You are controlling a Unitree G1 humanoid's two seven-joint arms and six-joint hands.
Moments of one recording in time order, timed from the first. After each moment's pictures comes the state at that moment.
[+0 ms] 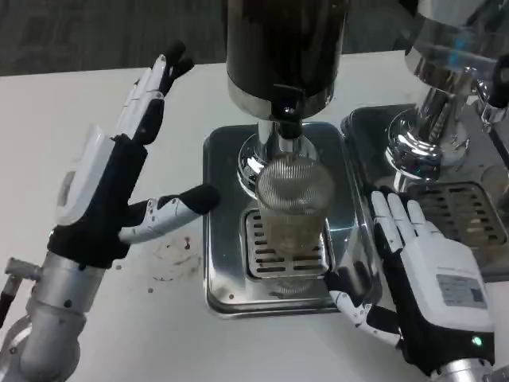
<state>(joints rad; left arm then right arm) -0.21 0.47 -0.16 0.53 0.34 -0.94 0.33 0.25 -0.28 0.36 -0.13 -0.95 0.09 -0.36</state>
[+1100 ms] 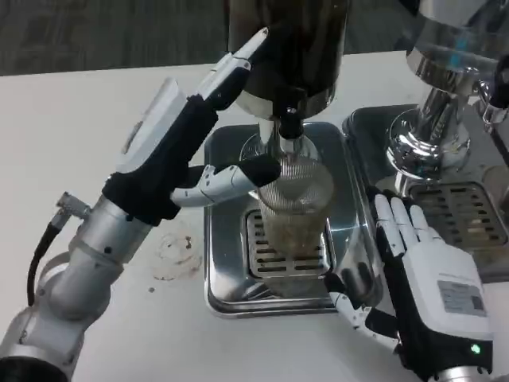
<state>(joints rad) -0.41 0.36 -0.13 0.60 0.23 -1.00 -0.06 0.27 -0.24 0.36 -0.13 -0.95 0.09 -0.39</state>
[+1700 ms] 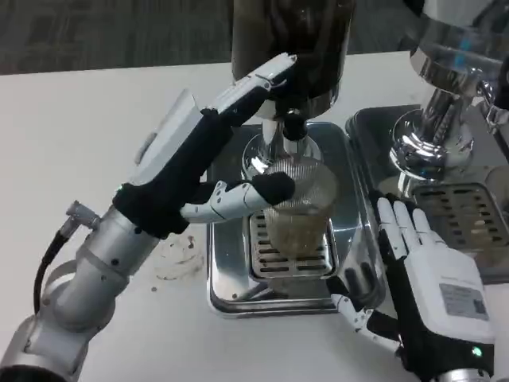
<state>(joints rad) -0.37 0.35 -0.14 0.56 0.24 -1.03 -0.08 0.28 -0.24 0.36 -0.13 -0.95 0.10 -0.39</state>
